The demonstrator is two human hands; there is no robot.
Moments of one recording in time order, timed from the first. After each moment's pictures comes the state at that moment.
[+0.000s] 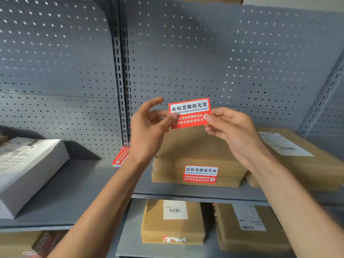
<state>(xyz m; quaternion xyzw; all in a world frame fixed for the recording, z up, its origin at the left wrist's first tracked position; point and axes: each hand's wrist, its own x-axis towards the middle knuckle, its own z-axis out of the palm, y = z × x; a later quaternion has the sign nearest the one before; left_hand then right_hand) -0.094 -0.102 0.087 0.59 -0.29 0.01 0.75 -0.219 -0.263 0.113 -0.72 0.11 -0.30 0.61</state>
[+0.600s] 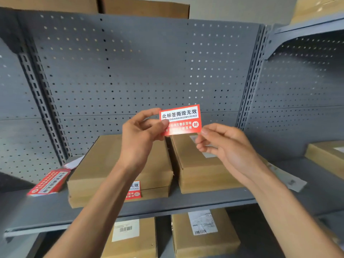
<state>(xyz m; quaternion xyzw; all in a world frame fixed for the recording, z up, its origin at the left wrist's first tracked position) -0.191 -0.254 0.112 0.53 -0.33 -0.10 0.77 -0.357 -0.389 0.116 -0.71 0.11 -0.31 0.62</state>
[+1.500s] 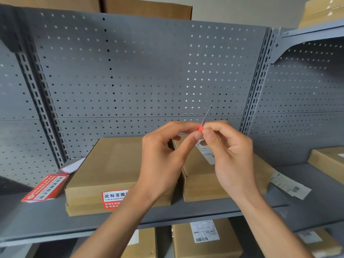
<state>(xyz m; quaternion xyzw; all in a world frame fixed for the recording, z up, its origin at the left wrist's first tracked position) -0.231 -0.258 0.106 0.56 -0.50 0.09 0.66 -0.333 -0.362 0.108 -0.73 0.04 -0.53 0.43</state>
